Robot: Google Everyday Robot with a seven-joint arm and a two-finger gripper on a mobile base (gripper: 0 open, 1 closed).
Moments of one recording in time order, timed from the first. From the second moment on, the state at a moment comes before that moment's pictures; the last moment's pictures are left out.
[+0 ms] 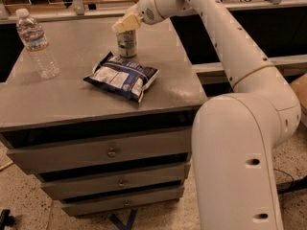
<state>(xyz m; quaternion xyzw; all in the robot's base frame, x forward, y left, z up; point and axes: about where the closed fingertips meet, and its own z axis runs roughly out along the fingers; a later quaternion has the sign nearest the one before) 0.808 0.085 0.936 -0.51 0.68 0.26 0.46</state>
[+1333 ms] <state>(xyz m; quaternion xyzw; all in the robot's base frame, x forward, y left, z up) 0.803 0.104 0.957 -0.52 0.65 0.28 0.48</state>
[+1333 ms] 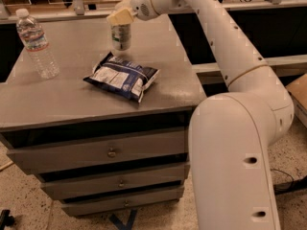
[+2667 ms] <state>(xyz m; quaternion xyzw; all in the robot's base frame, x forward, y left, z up) 0.777 0.199 1.011 -0.58 0.56 0.32 0.50</state>
